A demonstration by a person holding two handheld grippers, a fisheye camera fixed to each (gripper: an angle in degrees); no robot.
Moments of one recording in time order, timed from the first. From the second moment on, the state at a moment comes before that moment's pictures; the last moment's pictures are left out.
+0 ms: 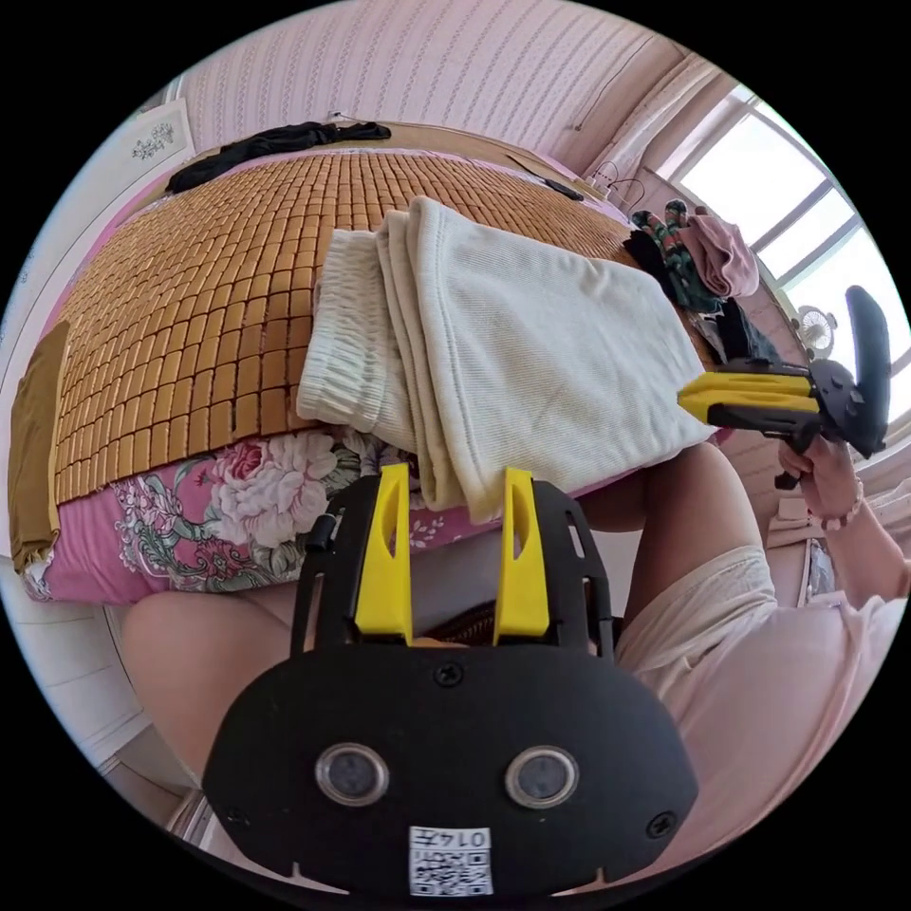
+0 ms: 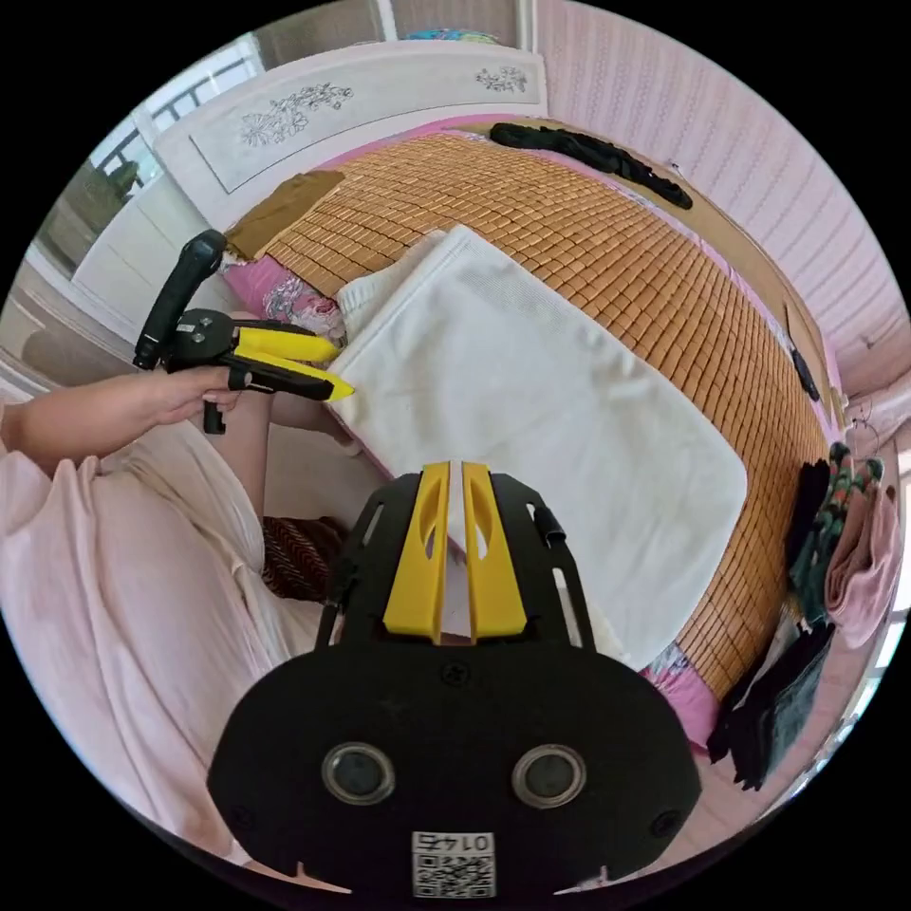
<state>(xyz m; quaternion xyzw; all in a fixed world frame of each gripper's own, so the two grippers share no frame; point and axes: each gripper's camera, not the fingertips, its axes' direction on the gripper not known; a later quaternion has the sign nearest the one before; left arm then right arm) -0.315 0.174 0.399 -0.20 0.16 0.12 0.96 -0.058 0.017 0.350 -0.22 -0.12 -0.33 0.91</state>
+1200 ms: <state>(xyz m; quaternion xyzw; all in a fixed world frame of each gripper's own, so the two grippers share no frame) -0.314 0.139 0.337 -0.11 0.21 0.16 0.96 -0.206 -0.119 0.439 -0.33 -0.18 -0.28 0.88</state>
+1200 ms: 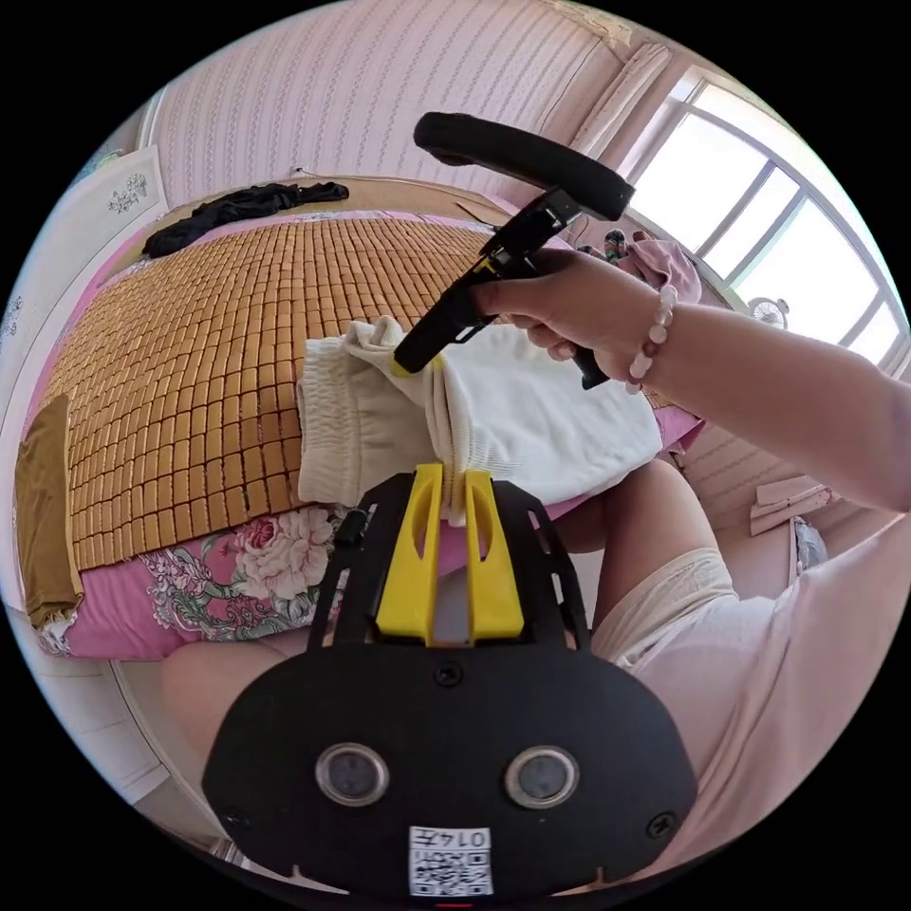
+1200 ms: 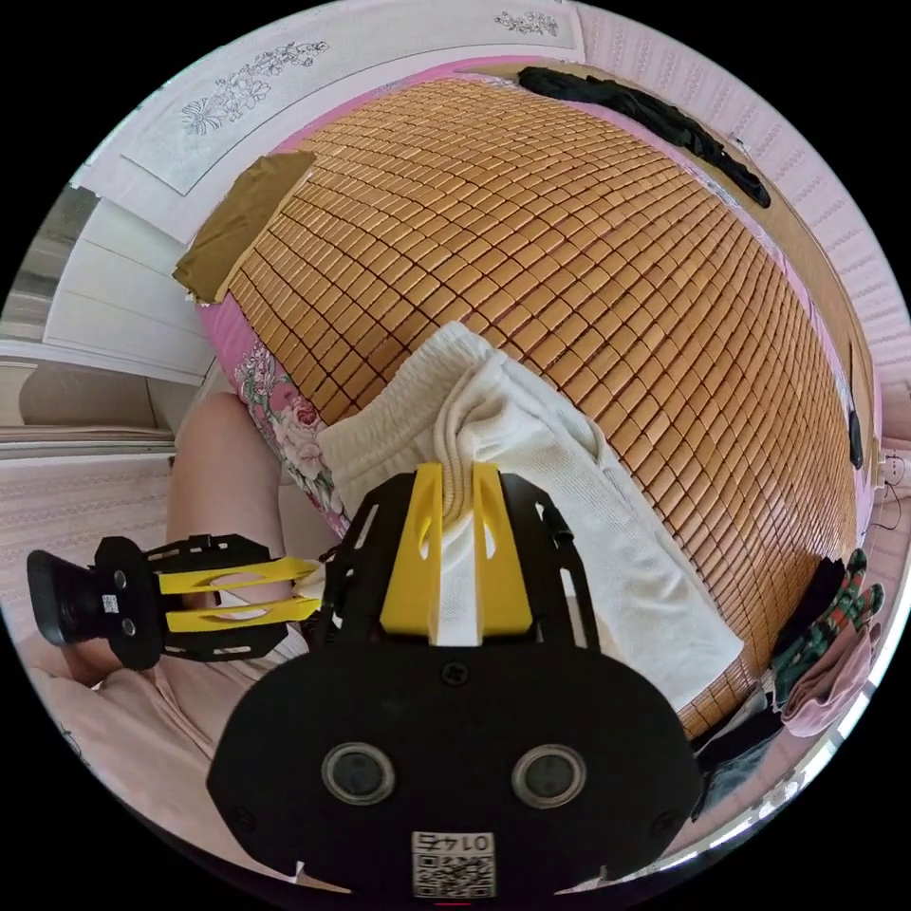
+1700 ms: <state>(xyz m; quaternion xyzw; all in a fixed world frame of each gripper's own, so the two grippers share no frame) -0.387 0.155 0.328 -0.16 0.12 0.02 0.98 -0.163 -0.095 0.407 -0.30 -0.26 -0.23 0.89</state>
